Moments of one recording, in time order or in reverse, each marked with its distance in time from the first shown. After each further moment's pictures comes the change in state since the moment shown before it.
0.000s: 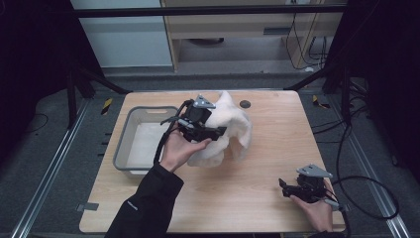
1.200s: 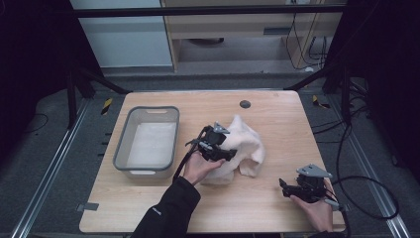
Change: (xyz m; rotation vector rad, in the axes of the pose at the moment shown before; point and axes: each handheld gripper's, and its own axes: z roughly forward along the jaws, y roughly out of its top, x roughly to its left) left arm -0.010 -0.060 0.097 0.093 -0.048 -0.045; right arm 0.000 0.000 0.001 0.003 -0.009 -0.015
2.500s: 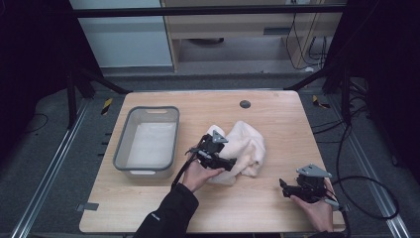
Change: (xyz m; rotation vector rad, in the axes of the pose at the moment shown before) left arm 0.000 -0.025 0.009 -0.018 0.034 0.023; right arm 0.000 0.000 0.000 0.010 -0.006 -0.001
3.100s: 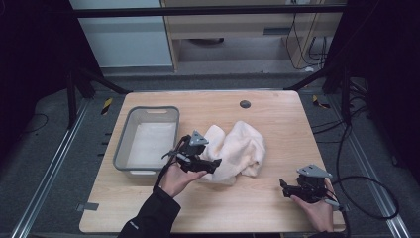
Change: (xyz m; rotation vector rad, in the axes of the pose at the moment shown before) left arm 0.017 -0.021 -0.056 -0.054 0.020 -0.015; right arm 0.000 0.000 -0.001 -0.004 -0.003 0.000
